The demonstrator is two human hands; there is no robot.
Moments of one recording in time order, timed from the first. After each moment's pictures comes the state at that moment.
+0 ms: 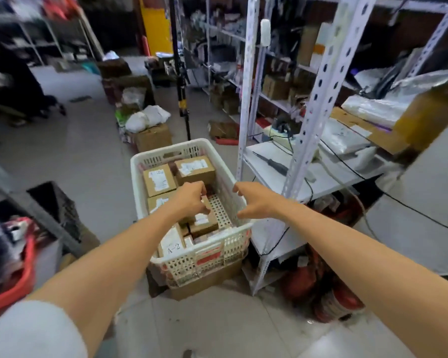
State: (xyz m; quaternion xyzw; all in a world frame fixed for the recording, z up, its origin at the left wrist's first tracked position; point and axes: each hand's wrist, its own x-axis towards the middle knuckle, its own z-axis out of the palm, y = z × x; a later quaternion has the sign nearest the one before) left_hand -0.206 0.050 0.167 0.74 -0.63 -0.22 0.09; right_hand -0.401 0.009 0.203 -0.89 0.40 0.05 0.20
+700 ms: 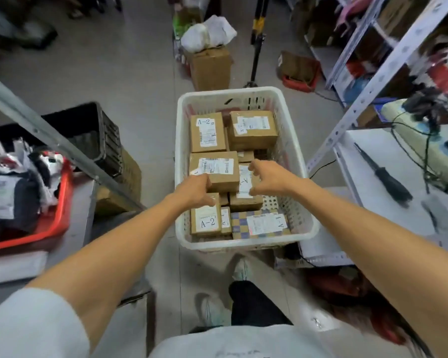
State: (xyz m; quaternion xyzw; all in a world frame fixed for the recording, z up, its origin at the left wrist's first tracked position) left_hand -0.068 -0.001 0.053 0.81 -0.47 -0.34 0.05; right_hand -0.233 -0.130 0.101 -0.88 0.33 0.14 0.31
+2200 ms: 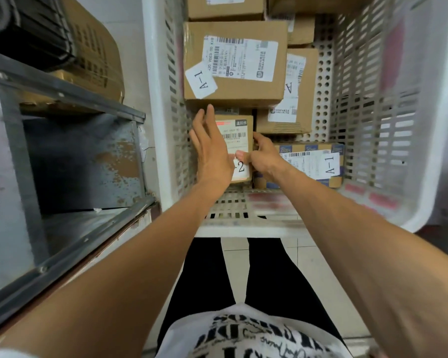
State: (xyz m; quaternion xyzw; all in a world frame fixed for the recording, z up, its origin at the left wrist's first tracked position) left_hand -0.084 -0.028 -0.182 0.90 -0.26 -0.27 0.21; right_hand -0.165 -0.111 -0.224 -0.47 0.54 0.11 0.68
